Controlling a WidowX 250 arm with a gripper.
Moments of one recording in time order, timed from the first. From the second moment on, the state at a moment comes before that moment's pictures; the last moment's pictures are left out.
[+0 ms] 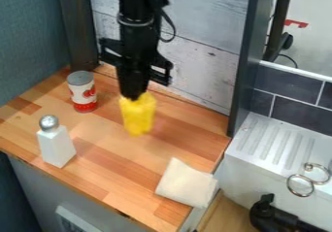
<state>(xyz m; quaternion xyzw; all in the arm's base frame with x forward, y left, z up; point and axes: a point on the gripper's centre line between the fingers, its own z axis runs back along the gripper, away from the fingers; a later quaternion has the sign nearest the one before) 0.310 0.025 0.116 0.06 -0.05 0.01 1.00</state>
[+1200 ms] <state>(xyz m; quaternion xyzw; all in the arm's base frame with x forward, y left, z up) 0.382 0.081 0.072 0.07 -0.02 0.01 1.00</state>
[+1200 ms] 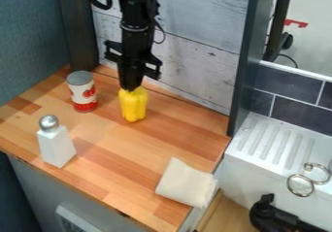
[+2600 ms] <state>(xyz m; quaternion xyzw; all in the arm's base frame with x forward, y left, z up) 0.281 -0.045 0.123 0.02 0.01 -0.08 1.00</state>
